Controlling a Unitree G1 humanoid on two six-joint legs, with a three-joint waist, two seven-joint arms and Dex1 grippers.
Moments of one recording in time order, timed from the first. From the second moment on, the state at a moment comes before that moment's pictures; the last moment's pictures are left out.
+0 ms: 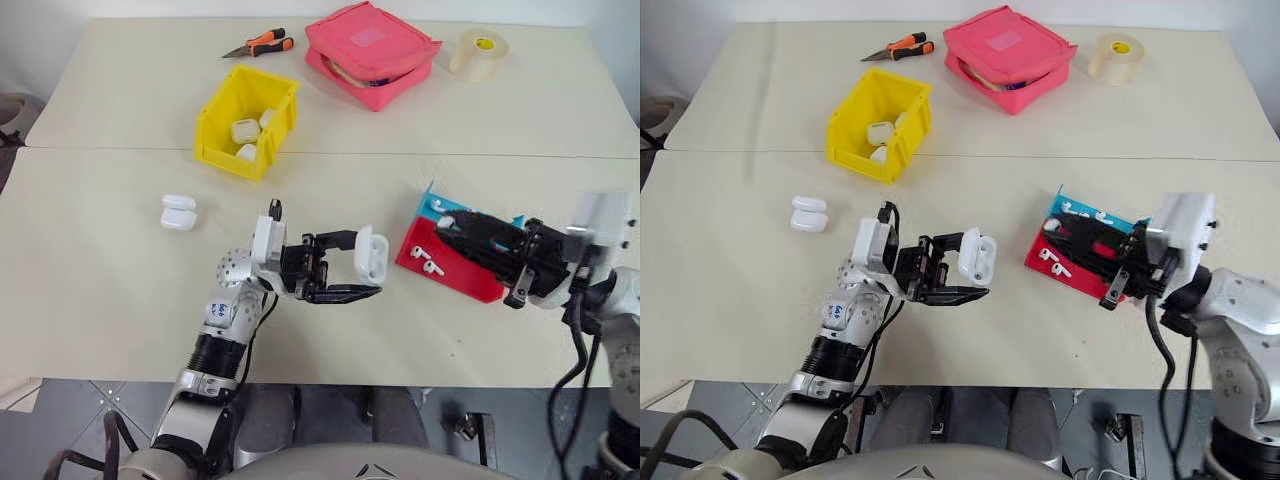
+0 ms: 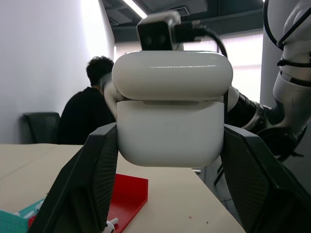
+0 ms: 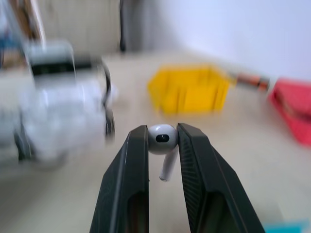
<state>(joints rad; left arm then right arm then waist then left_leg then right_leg) -0.43 0.11 -0.12 0.17 -0.59 -0.04 -1.36 -0.08 -0.52 -0.42 -0.69 0.77 0.54 0.84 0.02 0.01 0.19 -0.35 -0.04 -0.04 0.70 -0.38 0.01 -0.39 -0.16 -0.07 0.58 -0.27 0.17</state>
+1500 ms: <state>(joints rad) -0.46 0.11 -0.09 0.15 -0.60 0.10 -1.33 -0.06 -0.38 -0.03 -0.57 0.72 0.25 0.76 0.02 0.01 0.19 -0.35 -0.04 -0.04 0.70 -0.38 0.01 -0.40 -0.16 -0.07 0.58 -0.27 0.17</state>
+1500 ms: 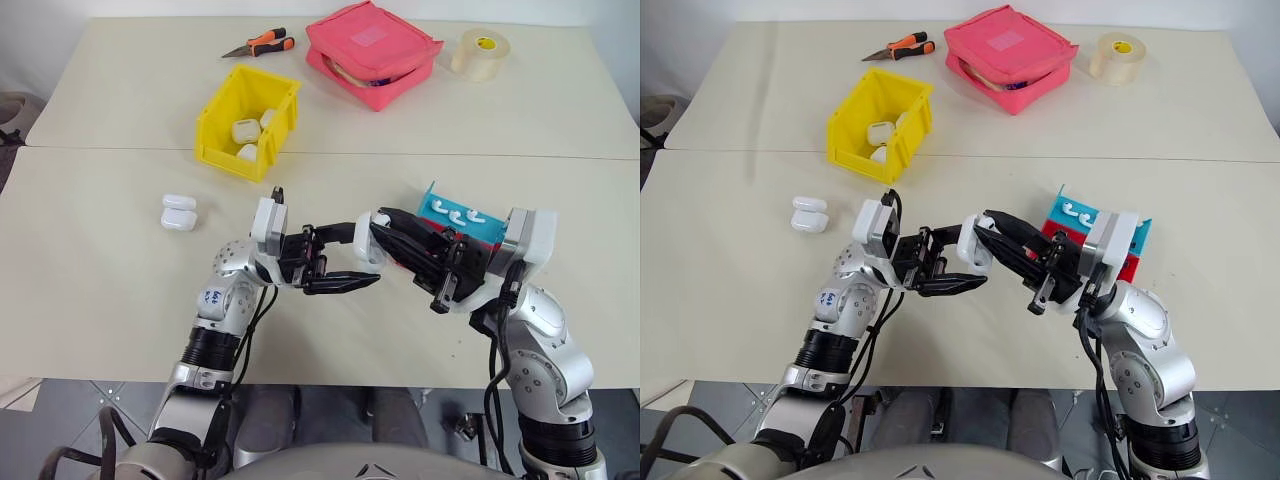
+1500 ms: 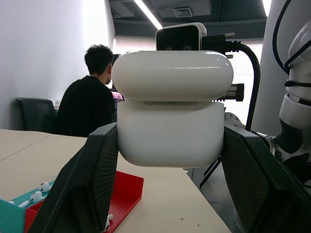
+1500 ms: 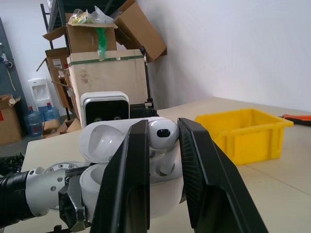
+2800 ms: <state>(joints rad) -0.46 0.13 -0.07 0.17 -0.58 -0.01 -1.39 0.13 -0.72 -0.38 -0.54 0.83 0.39 0.90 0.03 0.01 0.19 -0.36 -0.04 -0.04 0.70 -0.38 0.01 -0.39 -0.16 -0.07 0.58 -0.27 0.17</state>
